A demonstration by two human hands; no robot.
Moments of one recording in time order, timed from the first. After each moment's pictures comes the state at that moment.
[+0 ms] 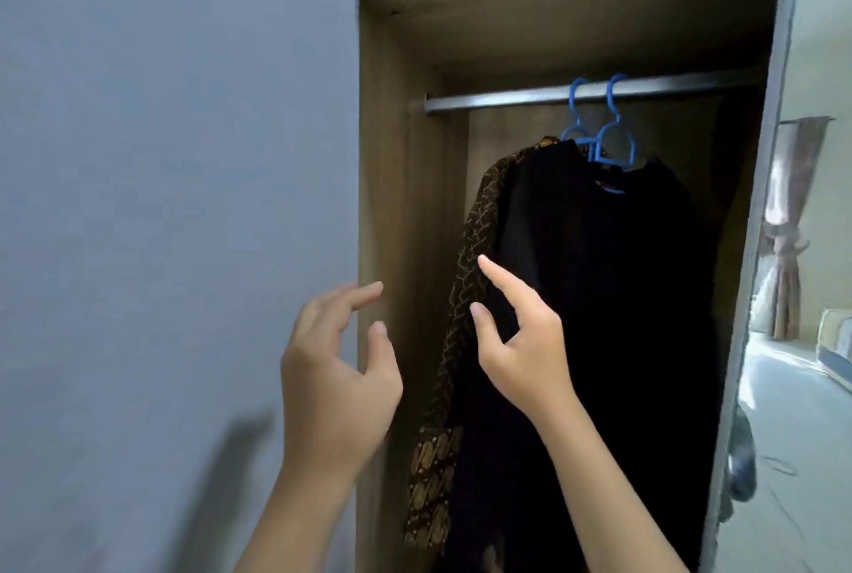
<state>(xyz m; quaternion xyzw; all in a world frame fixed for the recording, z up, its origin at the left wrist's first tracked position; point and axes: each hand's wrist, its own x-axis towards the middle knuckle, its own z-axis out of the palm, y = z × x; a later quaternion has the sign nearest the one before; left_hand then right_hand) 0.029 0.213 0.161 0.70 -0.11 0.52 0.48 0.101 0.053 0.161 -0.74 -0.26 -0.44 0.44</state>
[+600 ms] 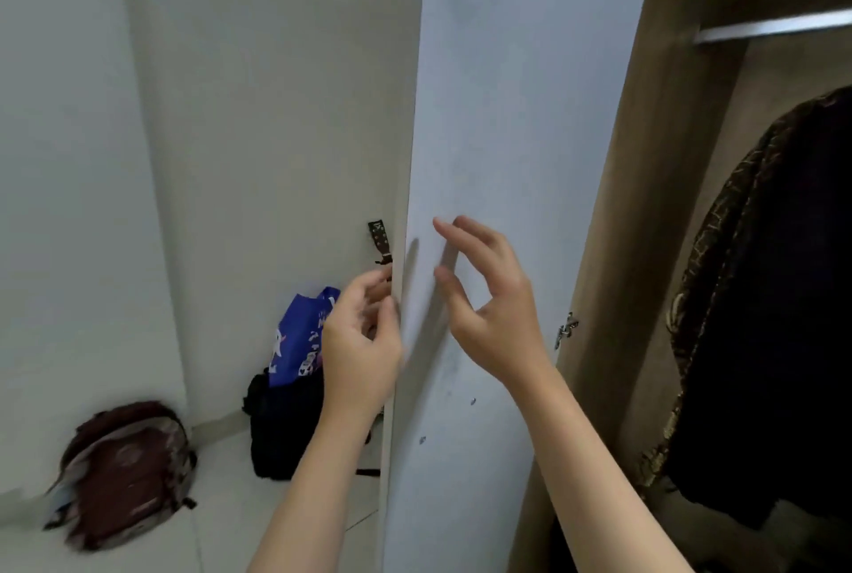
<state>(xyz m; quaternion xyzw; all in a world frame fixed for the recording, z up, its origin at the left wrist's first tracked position) -0.172 0.351 0.092 0.66 0.08 0.54 0.52 -0.094 0.250 0.132 -0.64 -0.49 -0.25 0.53</state>
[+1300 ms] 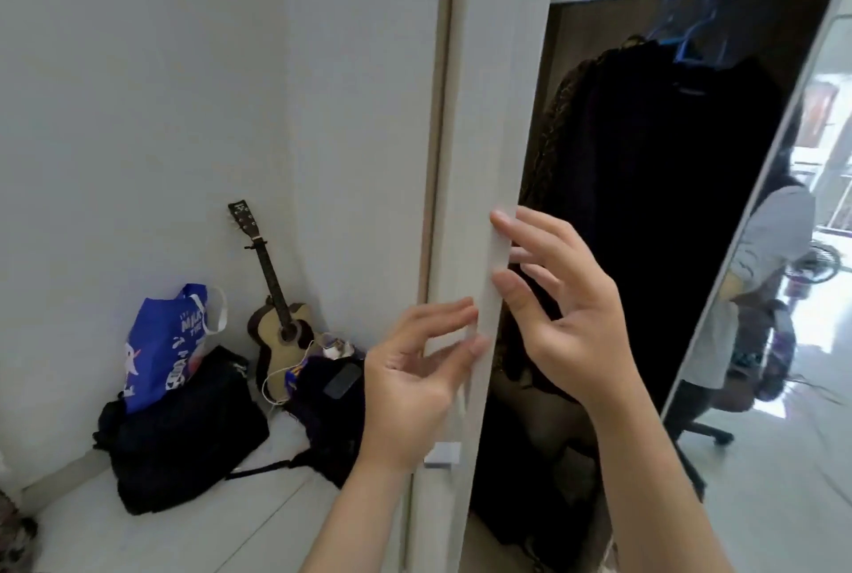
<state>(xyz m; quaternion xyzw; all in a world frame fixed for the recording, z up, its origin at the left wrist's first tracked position) -0.159 0.218 0.067 0.57 -0.19 0.34 0.72 -0.127 0.085 0.130 -0.68 -0.44 -0.33 0.49</state>
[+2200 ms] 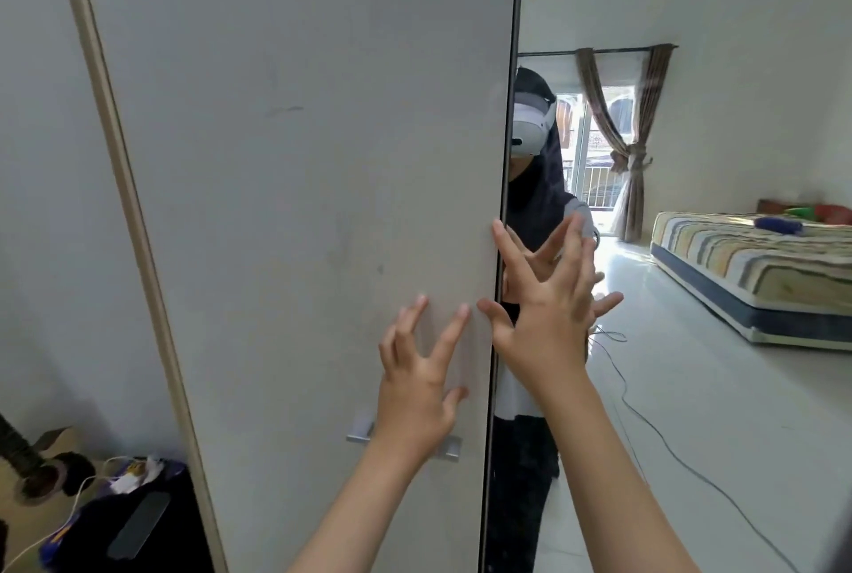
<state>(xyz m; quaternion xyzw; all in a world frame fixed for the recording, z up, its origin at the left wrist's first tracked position) 0.059 0.006 0.041 0.85 -0.27 0.34 0.29 0.020 -0.124 0.117 -0.86 0.08 -0.47 0.17</state>
